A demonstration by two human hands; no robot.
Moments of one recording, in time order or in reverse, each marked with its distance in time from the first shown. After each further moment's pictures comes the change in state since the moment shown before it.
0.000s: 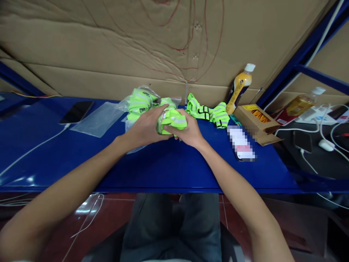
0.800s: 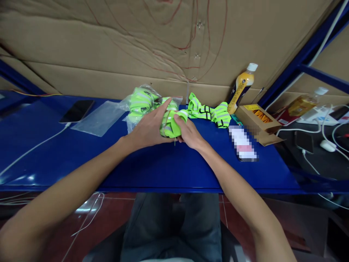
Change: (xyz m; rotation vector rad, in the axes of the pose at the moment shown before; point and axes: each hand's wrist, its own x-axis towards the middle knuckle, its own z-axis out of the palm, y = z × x) left_hand -0.002 0.000 0.007 -0.069 0.074 0.098; right_hand -0.005 0.006 0.003 0.044 -0.087 0.141
